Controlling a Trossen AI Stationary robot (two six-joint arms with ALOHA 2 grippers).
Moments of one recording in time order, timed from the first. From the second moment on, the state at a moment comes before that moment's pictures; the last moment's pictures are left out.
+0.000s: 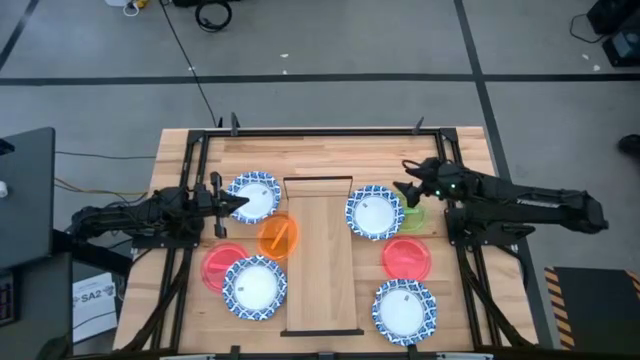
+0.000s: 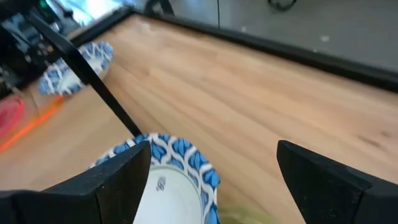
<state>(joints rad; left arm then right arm) 0.07 0.01 0.01 0.06 -0.13 0.12 -0.28 0.51 0.33 -0.33 0.27 0.48</state>
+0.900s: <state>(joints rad) 0.07 0.01 0.01 0.06 -0.13 0.12 -0.38 0.85 0.33 -0.29 0.10 0.48</state>
